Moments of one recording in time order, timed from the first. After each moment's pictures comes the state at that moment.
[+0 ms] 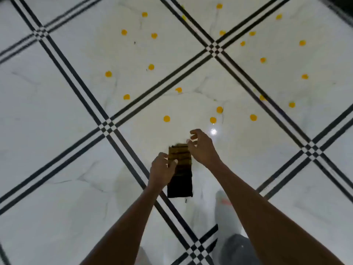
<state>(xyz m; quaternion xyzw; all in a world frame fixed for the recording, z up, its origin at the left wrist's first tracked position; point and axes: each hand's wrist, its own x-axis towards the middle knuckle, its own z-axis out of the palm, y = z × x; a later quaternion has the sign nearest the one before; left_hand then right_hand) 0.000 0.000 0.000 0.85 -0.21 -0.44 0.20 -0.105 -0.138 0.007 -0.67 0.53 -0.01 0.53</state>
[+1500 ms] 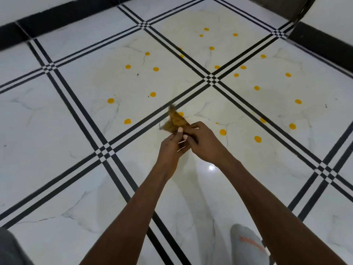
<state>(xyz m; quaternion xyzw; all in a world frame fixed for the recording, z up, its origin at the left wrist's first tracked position) 0.035 -0.095 -0.014 0.57 -0.11 -0.55 0.60 -0.074 -0.179 0.009 -0.84 0.37 -0.10 0.38</state>
